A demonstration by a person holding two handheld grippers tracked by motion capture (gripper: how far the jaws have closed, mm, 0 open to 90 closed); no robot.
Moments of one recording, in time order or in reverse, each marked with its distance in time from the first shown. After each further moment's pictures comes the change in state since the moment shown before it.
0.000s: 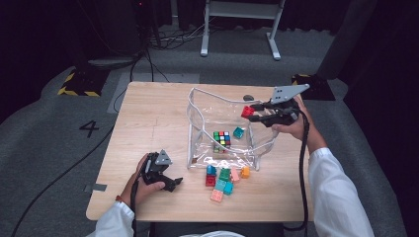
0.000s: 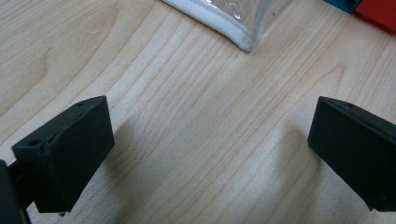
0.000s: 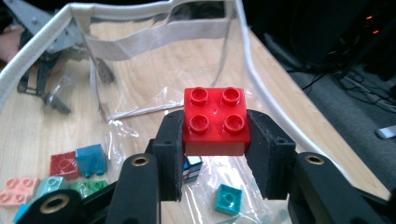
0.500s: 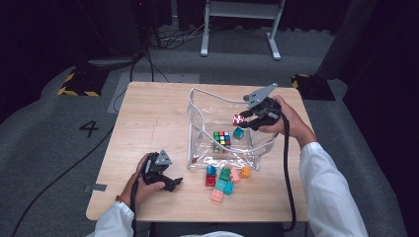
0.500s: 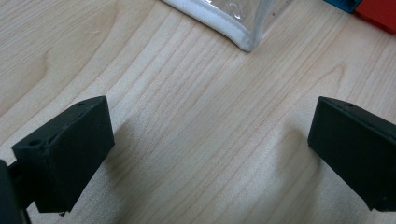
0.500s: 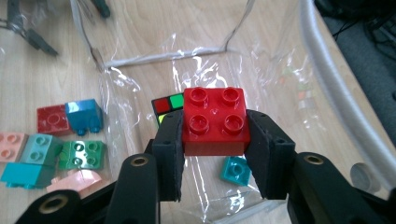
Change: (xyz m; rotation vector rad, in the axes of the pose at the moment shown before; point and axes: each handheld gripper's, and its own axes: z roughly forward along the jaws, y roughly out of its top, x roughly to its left) left arm 0.000 0.000 0.000 0.000 0.000 0.000; right arm 0.001 0.013 0.044 0.286 0.050 -0.075
